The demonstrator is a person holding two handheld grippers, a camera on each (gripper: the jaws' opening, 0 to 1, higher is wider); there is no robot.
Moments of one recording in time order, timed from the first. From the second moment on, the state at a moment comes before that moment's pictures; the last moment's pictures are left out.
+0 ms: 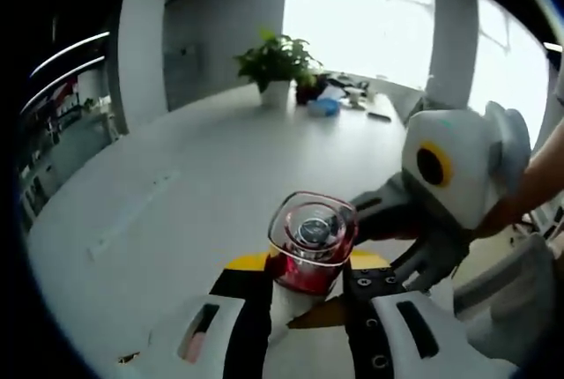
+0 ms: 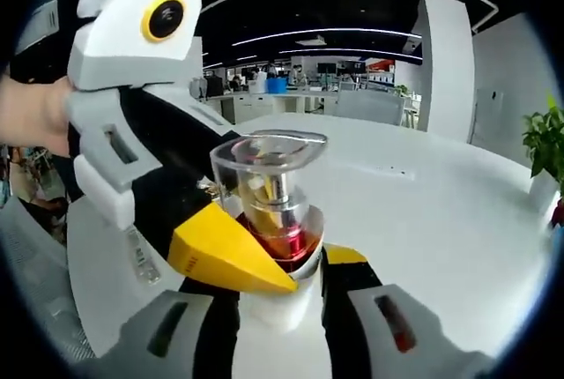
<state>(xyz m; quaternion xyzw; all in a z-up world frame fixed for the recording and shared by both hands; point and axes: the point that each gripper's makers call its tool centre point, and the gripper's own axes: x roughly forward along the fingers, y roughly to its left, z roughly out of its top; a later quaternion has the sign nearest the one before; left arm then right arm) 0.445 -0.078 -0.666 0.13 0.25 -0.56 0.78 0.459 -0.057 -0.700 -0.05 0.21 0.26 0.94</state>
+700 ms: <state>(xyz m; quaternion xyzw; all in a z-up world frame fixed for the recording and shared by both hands) 0.430 -0.051 -0.665 0.11 0.27 -0.54 0.79 0.430 -0.048 -0.699 -0.04 0.23 0.28 0.93</state>
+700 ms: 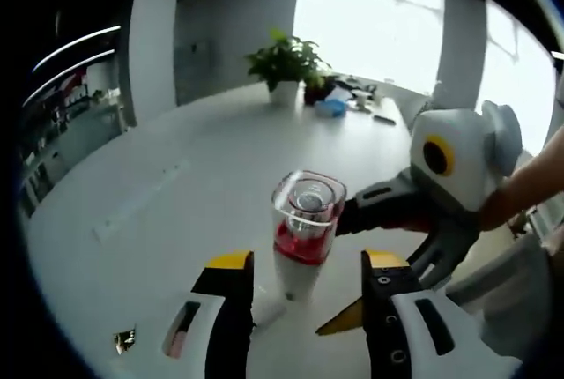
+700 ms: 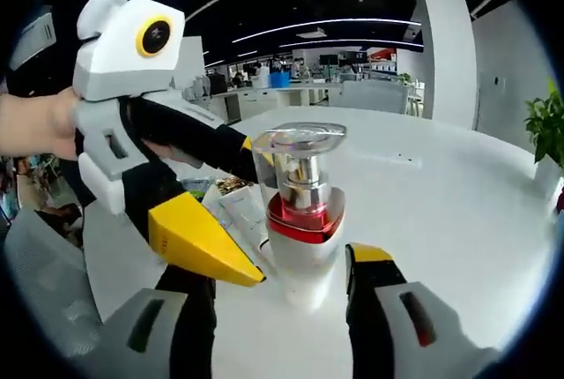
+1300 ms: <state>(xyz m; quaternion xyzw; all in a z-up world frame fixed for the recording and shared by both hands) 0.407 -0.007 -0.669 0.05 0.30 -0.49 0.82 0.388 -0.039 -0.696 -0.03 0.24 0.29 0.92</state>
